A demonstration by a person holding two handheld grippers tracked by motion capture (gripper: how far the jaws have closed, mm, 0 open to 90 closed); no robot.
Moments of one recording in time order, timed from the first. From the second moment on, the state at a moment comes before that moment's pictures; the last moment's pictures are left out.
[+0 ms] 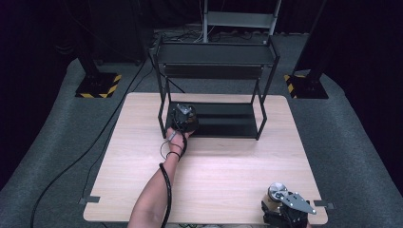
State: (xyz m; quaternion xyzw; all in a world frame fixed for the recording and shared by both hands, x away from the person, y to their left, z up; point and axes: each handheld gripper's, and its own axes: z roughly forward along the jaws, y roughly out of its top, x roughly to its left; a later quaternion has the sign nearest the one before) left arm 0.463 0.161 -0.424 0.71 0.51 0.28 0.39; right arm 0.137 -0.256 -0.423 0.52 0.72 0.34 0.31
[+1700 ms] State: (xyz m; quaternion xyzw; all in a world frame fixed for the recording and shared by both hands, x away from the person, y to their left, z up) left arm 0.426 0.175 -0.350 0.83 0.44 0.20 0.28; right arm 0.138 -0.257 -0.425 0.52 0.72 0.35 0.31
